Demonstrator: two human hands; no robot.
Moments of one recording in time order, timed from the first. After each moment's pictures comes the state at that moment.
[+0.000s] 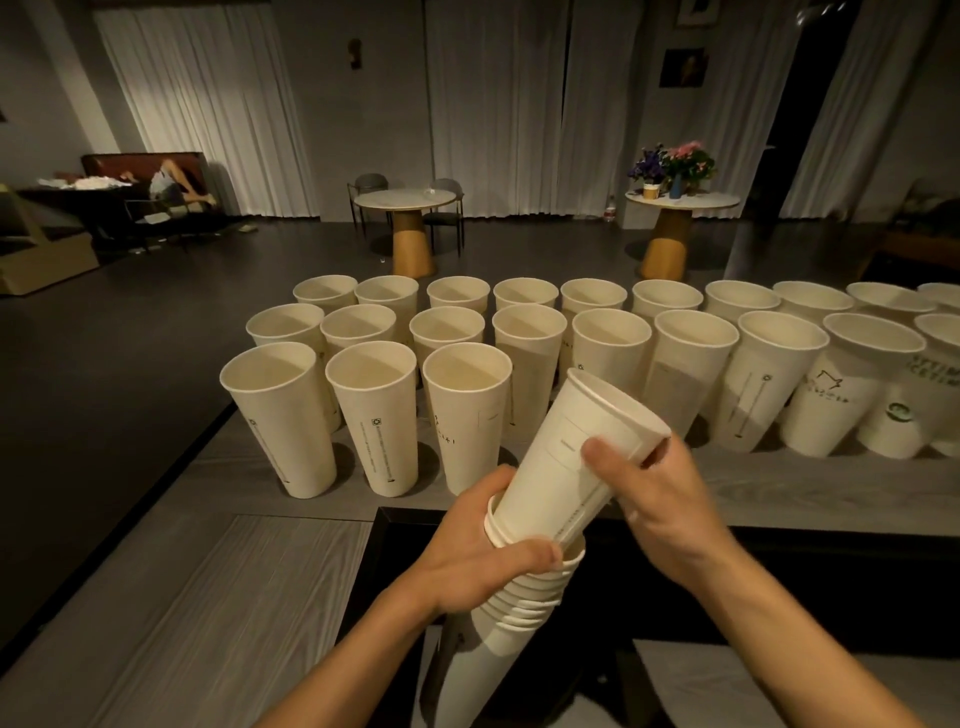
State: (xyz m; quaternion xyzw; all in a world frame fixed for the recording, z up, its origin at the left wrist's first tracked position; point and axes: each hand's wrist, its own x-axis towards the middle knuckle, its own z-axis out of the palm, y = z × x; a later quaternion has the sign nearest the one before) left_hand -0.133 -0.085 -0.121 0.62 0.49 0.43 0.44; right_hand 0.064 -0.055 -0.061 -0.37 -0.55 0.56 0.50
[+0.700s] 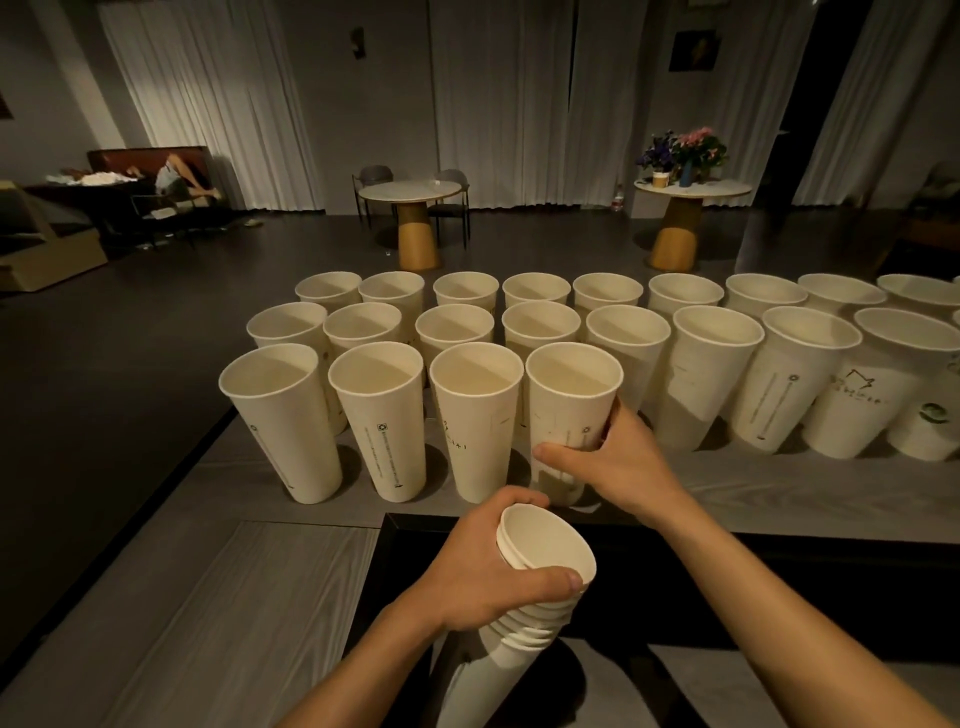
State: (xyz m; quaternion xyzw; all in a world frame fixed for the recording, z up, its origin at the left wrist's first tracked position) left_hand -0.138 -0.080 -0.130 0.63 0.53 0.37 0.44; right_hand 0.040 0.023 -0.093 -0.51 -0.68 0.35 0.39
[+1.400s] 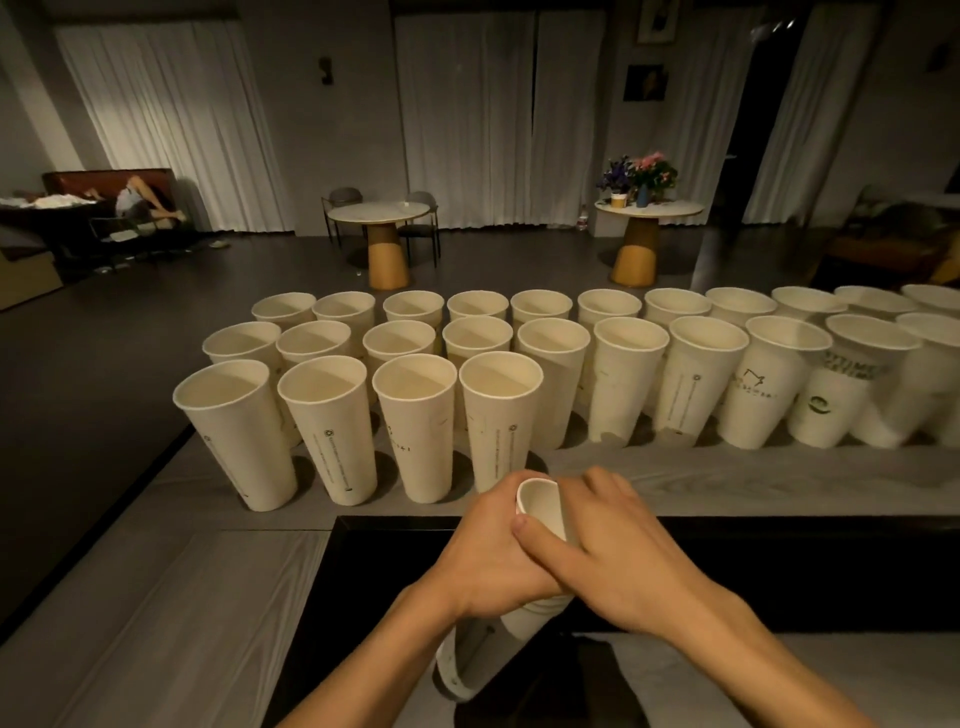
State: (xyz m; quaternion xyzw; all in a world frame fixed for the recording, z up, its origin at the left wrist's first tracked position) left_hand -0.066 -0.087 -0.100 0.69 0.49 0.40 0.35; right_hand 0.098 -0.090 -0.062 -0.54 -0.81 0.17 0.16
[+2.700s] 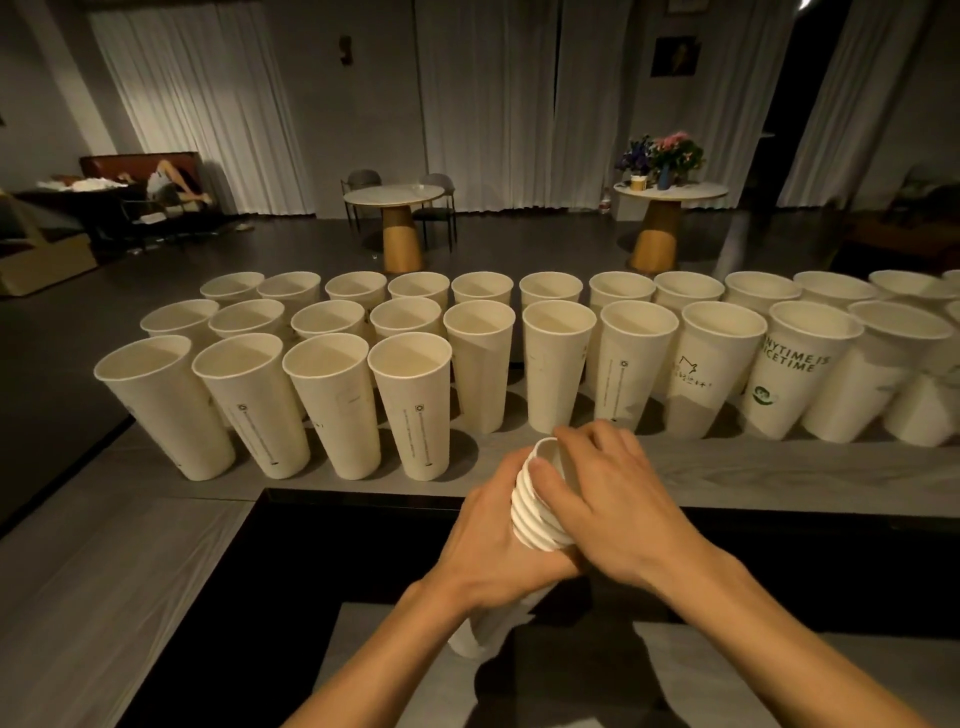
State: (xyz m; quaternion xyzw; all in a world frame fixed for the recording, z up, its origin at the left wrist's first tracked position) left_hand 0.048 -0.079 -0.115 0.69 0.49 0.45 0.28; right_hand 0.204 -0.057 -0.055 -0.52 -0.82 0.15 0.19
